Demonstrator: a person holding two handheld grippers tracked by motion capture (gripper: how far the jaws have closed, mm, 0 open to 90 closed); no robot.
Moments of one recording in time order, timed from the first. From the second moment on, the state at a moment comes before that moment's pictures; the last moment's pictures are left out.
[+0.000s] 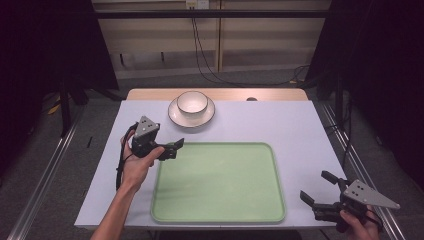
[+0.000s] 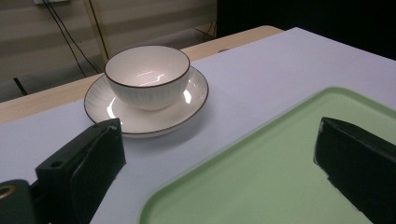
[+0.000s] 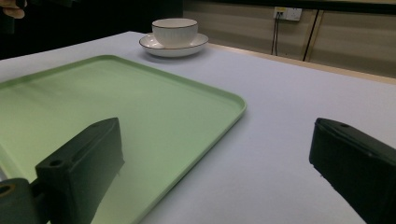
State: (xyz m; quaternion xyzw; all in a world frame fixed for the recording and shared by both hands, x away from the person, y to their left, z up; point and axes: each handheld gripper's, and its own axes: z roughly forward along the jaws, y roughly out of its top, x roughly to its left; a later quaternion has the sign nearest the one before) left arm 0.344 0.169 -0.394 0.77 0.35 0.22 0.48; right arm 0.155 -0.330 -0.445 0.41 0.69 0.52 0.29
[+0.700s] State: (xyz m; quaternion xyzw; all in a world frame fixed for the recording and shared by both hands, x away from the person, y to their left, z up) left arm 0.391 0.151 -0.387 0.76 0.38 0.21 0.47; right arm 0.154 -0.331 -0.444 0.40 0.69 0.53 0.29
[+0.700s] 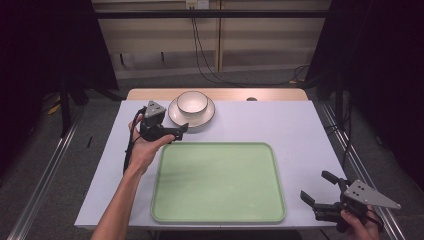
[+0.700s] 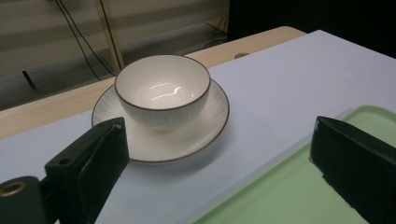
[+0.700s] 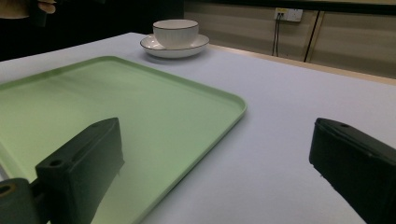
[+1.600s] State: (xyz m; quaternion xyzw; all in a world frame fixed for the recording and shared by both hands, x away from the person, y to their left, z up) left arm 0.474 0.130 -0.383 0.78 0.44 0.21 0.39; right arm 0.154 -0.330 -0.445 0.40 0.69 0.53 0.28
